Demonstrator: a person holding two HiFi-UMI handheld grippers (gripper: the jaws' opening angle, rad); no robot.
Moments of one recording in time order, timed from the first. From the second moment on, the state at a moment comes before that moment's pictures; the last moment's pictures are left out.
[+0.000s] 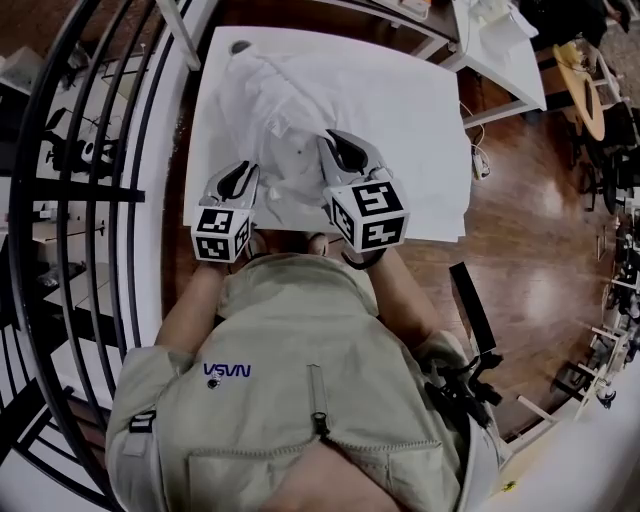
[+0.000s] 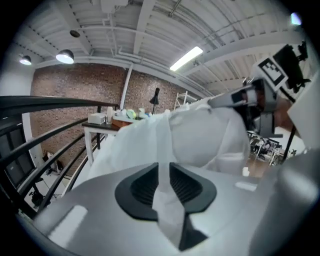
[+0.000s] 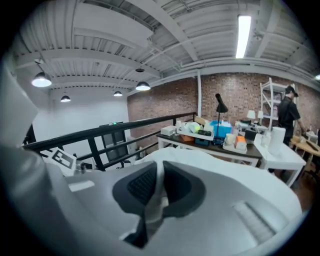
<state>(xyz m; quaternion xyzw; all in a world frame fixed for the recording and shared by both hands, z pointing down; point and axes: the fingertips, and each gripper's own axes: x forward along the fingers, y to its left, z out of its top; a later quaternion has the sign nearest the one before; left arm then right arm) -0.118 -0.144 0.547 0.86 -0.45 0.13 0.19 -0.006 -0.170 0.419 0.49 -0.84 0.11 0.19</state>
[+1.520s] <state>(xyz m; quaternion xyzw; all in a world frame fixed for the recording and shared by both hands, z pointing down) -0.039 -0.051 0.509 0.97 -0.12 0.11 0.20 -0.003 -0.171 0.386 0.45 -0.87 0.14 0.13</state>
